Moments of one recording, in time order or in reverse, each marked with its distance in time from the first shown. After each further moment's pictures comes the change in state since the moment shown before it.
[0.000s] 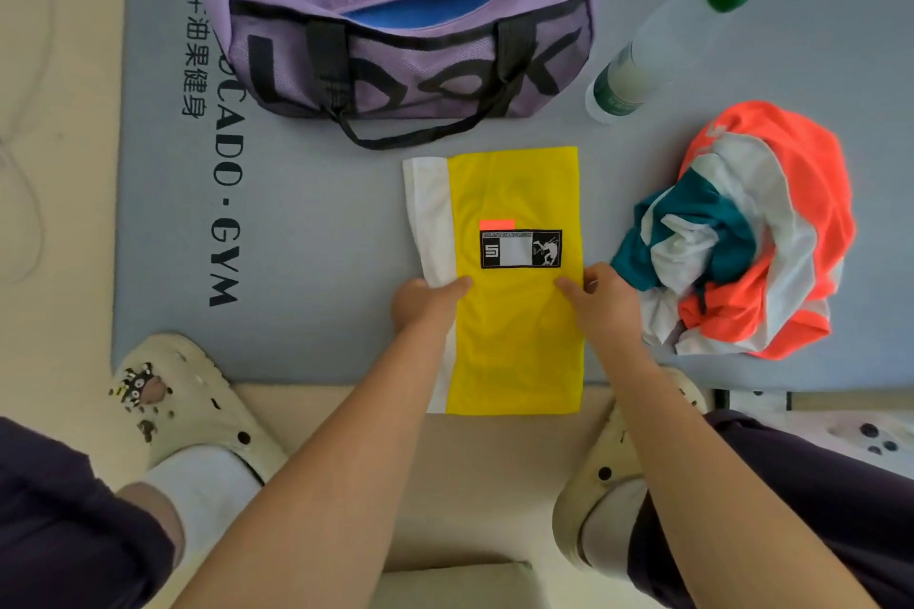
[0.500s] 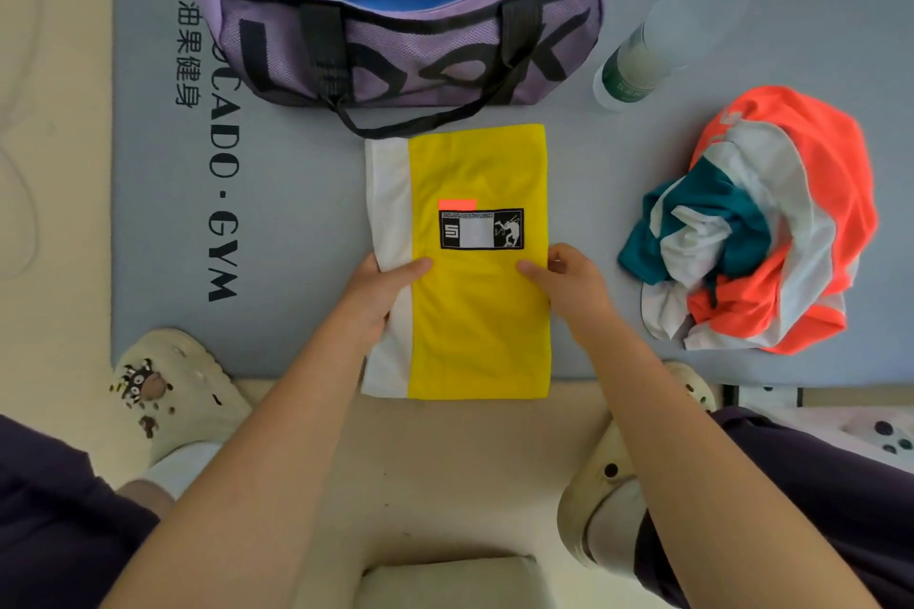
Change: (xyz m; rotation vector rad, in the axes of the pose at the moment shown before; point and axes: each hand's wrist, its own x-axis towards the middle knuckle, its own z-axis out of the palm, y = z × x) left_hand 0.024 0.000 -0.063 -0.350 -0.353 0.066; right_hand -0.001 -0.038 0.021 0.433 -0.293 0.066
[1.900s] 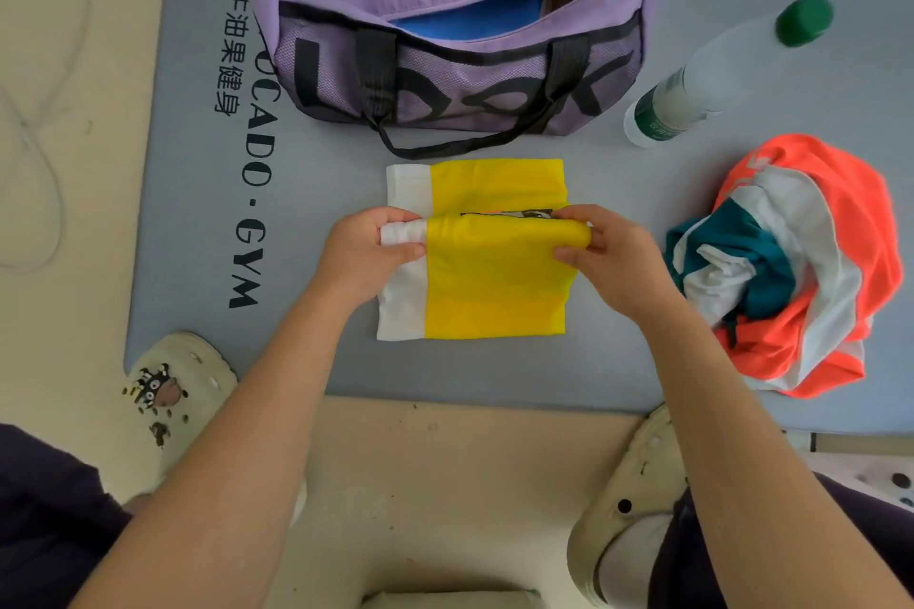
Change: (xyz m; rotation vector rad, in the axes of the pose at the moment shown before) left_hand -0.015 0.069 -0.028 0.565 0.115 0.470; right_hand -0.008 -0.078 -0.027 -0.379 -0.068 -0.394
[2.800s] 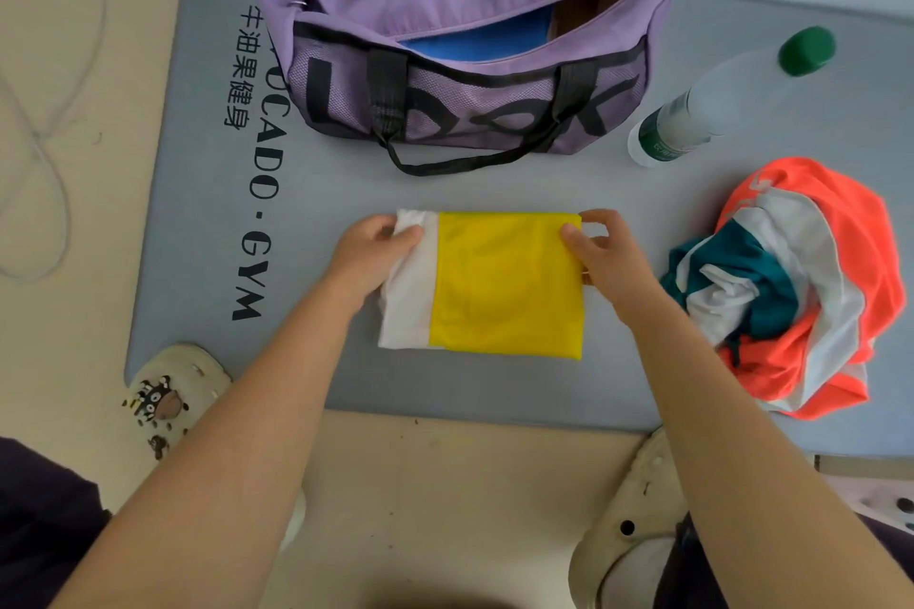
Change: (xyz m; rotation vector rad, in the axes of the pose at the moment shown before) left_hand 0.029 -0.009 0.004 -0.110 0.018 -0.203; right_hand 0.034 0.012 0.011 0.243 0.083 0.299
